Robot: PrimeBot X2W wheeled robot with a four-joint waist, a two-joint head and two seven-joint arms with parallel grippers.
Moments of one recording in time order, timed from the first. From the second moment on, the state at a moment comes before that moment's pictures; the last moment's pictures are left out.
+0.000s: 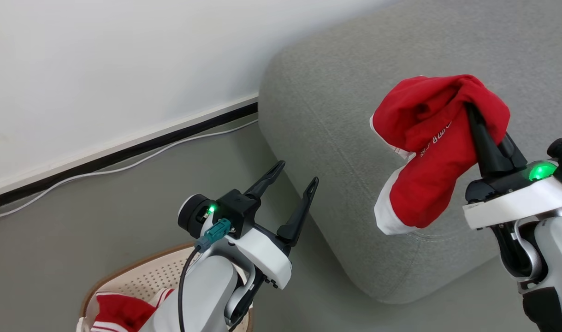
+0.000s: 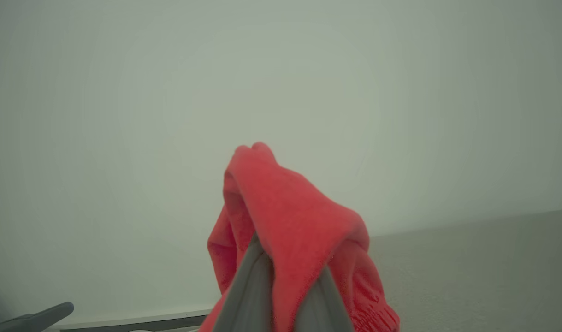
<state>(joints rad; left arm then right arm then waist) -0.48 0.04 -0.66 0.44 -0.42 -0.04 -0.26 -0.43 -0.32 0.30 0.19 0.56 0.13 -0.26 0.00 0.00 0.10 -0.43</state>
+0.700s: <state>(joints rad) -0.51 0.05 -0.73 0.41 -0.38 -0.03 -0.26 -0.49 -0.46 0.03 0.25 0.49 0.13 -0.26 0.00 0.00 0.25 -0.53</state>
